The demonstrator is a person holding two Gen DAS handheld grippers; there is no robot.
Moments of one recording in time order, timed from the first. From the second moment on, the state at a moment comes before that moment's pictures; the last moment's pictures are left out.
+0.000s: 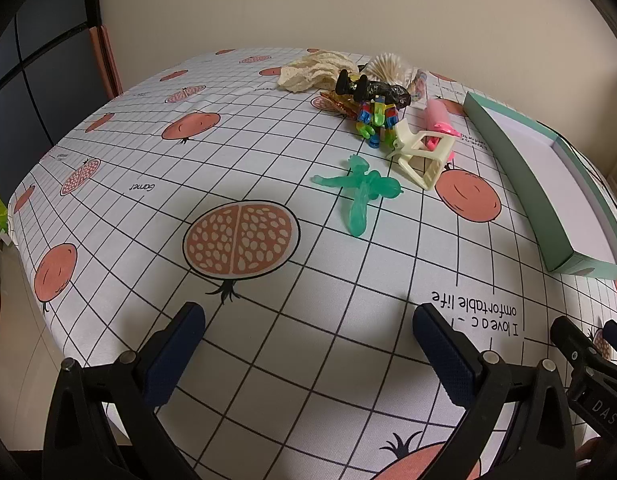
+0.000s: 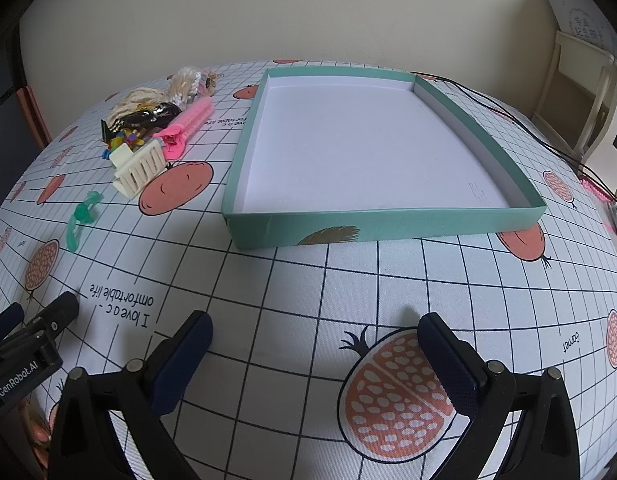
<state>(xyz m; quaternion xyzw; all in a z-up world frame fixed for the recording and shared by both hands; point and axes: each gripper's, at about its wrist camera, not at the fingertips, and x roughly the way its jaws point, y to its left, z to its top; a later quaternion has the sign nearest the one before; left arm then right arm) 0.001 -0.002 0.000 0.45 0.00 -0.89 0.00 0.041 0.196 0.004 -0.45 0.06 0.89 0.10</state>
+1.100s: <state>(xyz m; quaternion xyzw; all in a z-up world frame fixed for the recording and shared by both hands) 0.001 -0.001 0.000 0.45 0.00 -0.89 0.01 0.040 0.196 0.006 -0.45 0.06 0.88 0.10</state>
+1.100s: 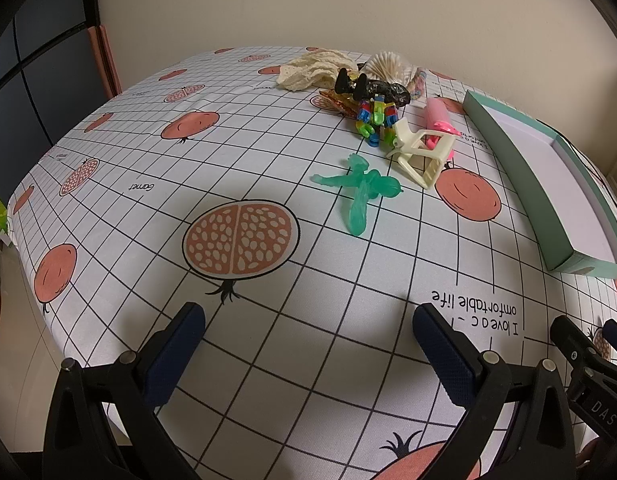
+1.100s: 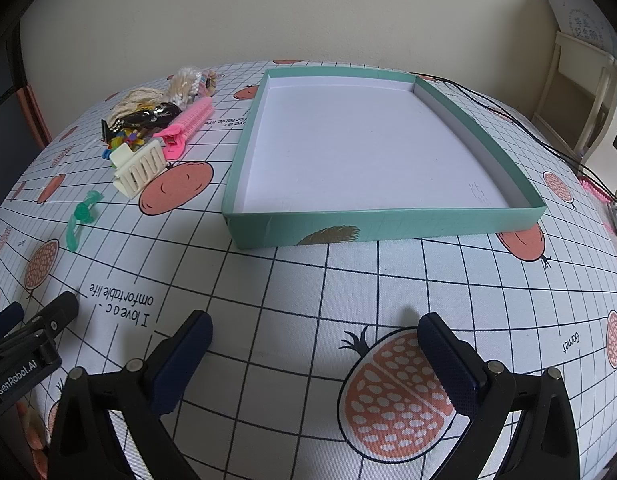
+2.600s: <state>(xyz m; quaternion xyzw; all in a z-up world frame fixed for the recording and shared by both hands) -0.129 -0.014 0.020 0.62 0.06 -0.78 -0.01 -0.127 0.142 0.072 -0.51 0.08 0.86 -0.02</state>
